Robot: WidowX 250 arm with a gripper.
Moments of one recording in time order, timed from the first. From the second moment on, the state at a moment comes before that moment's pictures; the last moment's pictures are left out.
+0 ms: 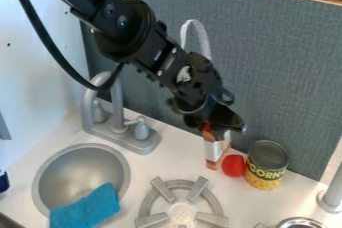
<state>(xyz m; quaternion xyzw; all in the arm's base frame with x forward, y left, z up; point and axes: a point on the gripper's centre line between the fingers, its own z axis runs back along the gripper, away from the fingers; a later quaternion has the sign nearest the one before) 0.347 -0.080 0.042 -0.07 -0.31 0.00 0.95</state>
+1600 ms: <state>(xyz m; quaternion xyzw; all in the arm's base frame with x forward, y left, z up) 0.332 -0.125 -0.001 -0.08 -0.32 -0.11 0.94</state>
